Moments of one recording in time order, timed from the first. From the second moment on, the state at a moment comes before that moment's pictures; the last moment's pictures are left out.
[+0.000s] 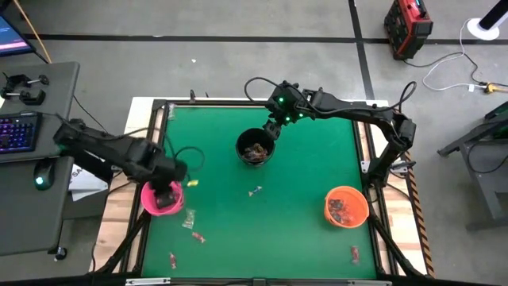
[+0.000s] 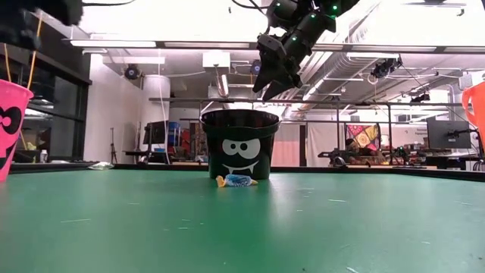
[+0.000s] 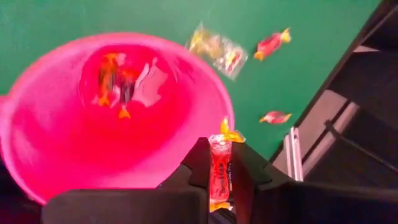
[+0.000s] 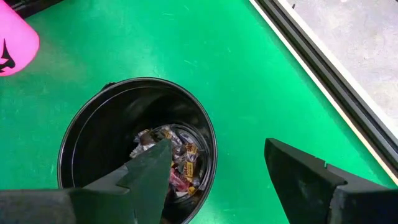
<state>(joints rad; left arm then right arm) -0.30 1.05 1.00 -1.35 0.32 -0.80 -0.40 1.72 1.47 -0.62 -0.08 0.10</state>
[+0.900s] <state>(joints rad) -0.39 1.13 1.14 -0.99 0.05 -0.84 -0.40 1.72 1.47 -0.62 -0.08 0.10</state>
